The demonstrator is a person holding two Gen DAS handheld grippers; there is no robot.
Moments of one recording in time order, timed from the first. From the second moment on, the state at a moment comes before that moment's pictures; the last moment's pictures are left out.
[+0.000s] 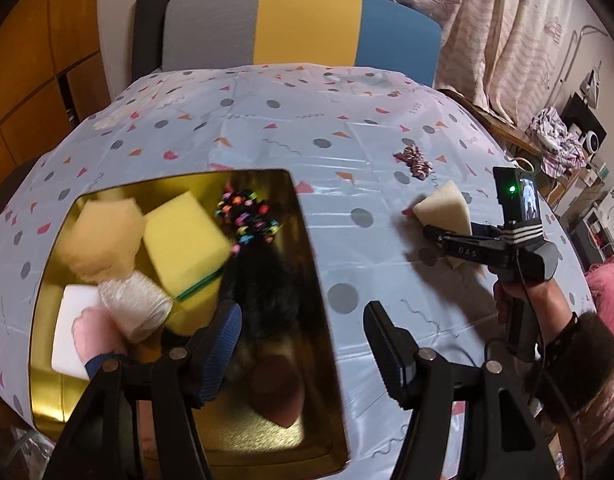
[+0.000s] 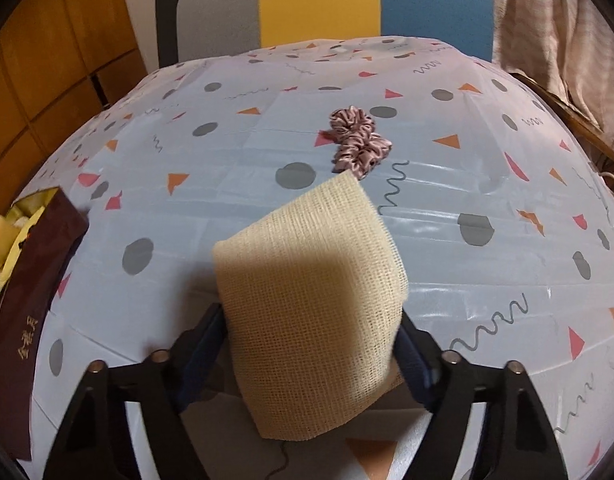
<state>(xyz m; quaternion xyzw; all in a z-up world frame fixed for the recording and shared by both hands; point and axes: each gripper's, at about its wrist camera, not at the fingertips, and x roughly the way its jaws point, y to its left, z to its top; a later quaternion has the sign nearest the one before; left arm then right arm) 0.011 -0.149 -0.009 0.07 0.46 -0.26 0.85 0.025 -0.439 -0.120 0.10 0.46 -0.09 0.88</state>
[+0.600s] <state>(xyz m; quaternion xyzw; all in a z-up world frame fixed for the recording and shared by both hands) 0.060 -0.262 -0.006 0.07 0.49 -0.25 0.83 -0.023 -0.466 -0.113 0.18 0.42 -0.14 0.88</state>
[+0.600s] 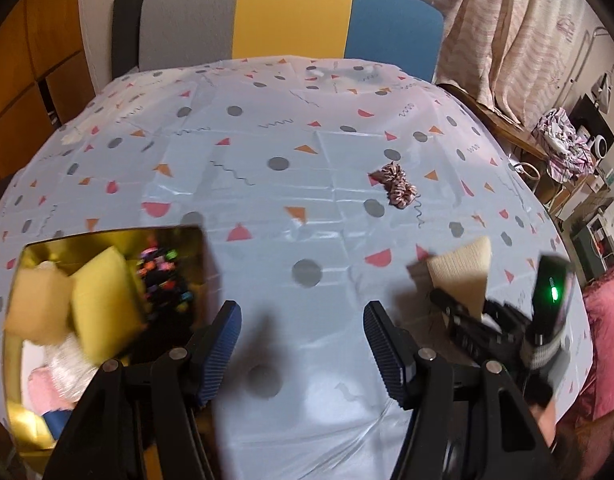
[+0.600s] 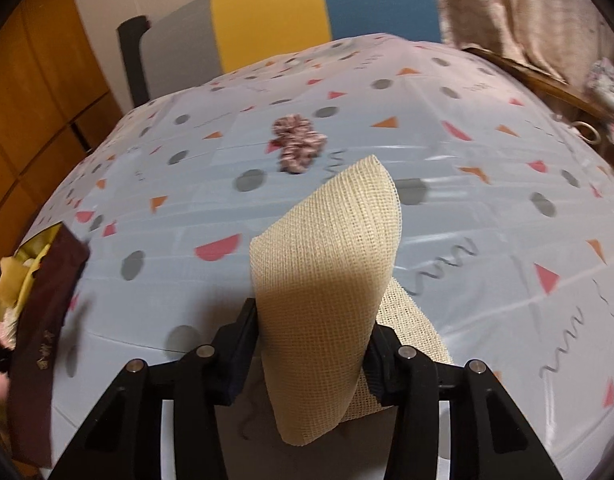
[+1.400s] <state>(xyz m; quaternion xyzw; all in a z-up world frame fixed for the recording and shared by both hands) 0.131 -0.423 -0.075 0.14 0.48 -0.28 0.82 -0.040 -0.472 -0.121 0.18 0.39 -0.16 0.89</state>
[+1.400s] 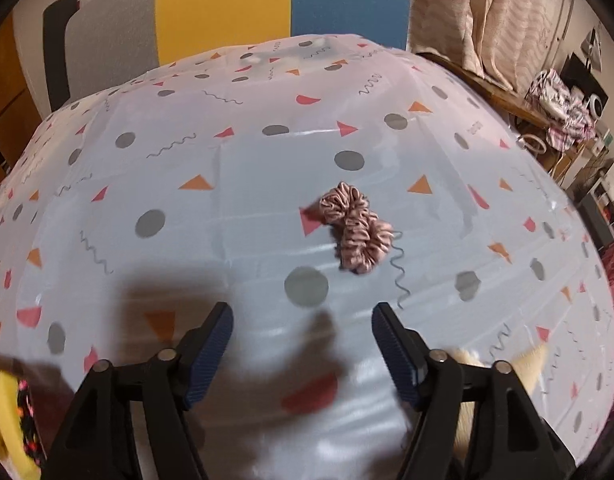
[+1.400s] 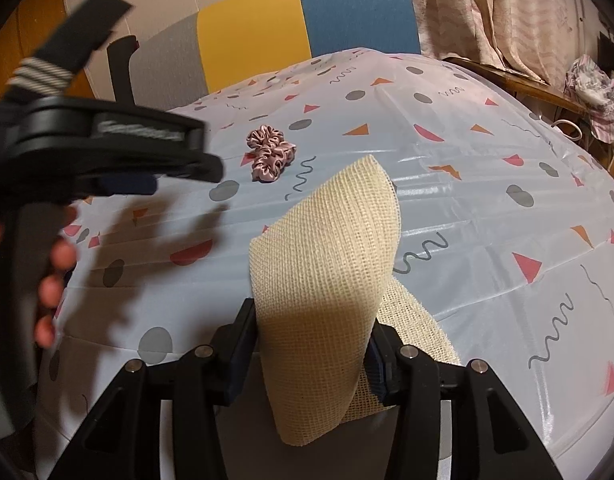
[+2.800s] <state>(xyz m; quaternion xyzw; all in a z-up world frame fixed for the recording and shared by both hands) 0.119 -0.417 -0.054 0.08 0.48 -0.34 0.80 -0.042 -0.470 -0.124 0.17 0.38 -0.18 0.89</state>
